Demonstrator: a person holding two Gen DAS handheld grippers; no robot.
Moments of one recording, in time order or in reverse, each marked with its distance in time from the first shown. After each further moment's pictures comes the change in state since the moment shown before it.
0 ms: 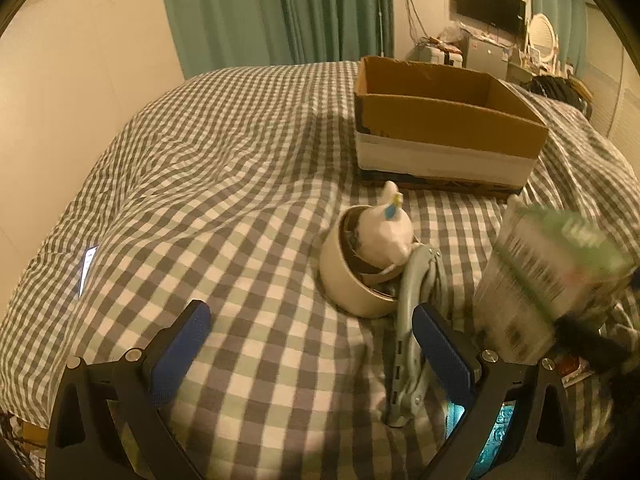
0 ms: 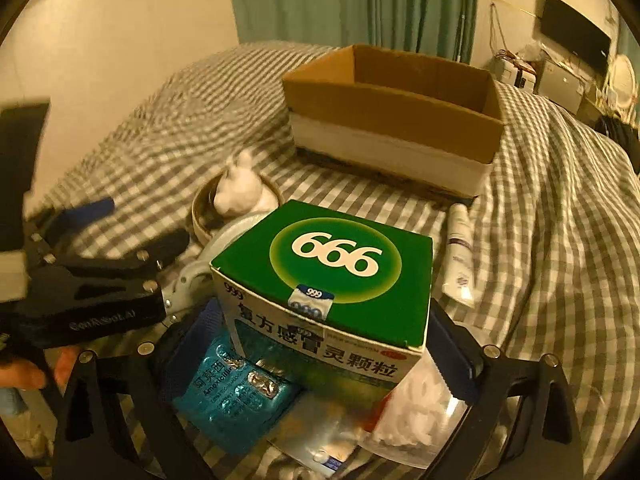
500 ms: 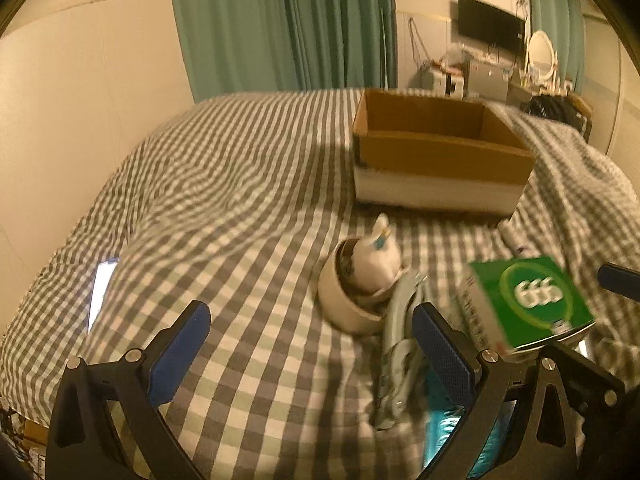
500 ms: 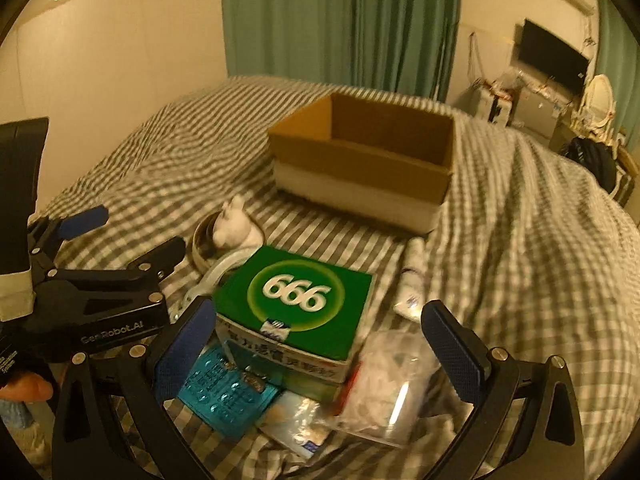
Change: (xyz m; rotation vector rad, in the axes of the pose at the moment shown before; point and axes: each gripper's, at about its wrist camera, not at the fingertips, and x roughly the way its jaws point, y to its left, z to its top) left arm -0.022 0.001 0.003 -0.028 -0.076 0.016; right arm -0.019 0.009 0.005 -0.043 -0.022 -0.091
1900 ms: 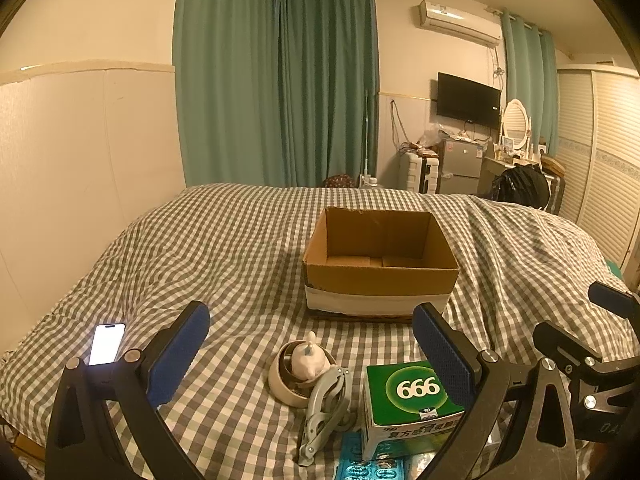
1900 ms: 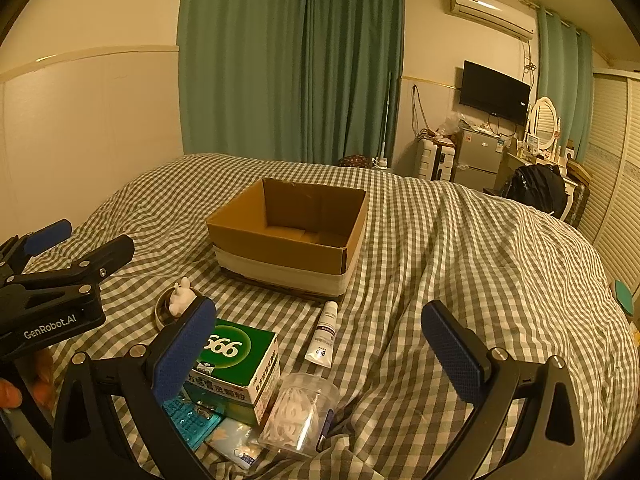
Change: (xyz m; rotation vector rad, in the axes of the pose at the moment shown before) left arm -0.101 -0.025 0.042 -0.045 -0.313 -0.092; right arm -0.093 -0.048 0.007 0.083 -0.285 -0.175
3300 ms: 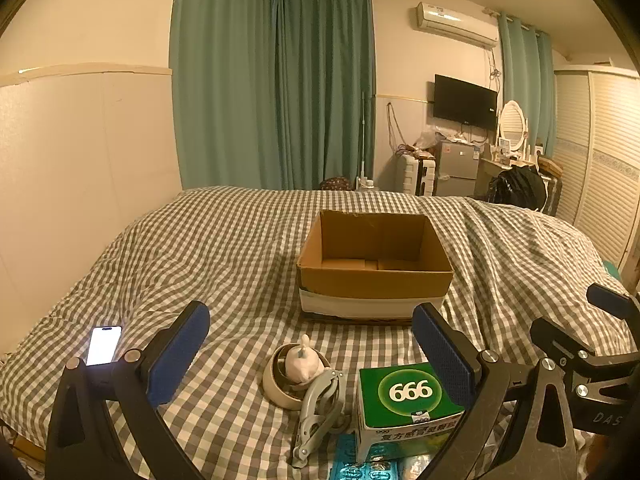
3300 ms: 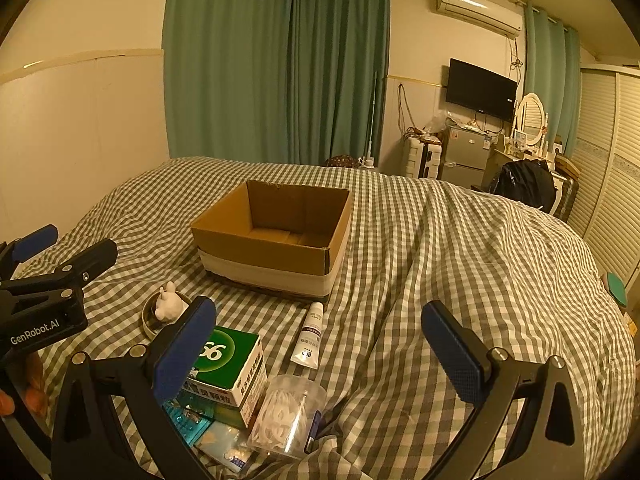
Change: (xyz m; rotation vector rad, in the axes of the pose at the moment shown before) left arm -0.003 -0.003 0.000 0.005 -0.014 -0.016; right arm 0.000 -0.009 -0.001 0.025 -0.002 -0.041
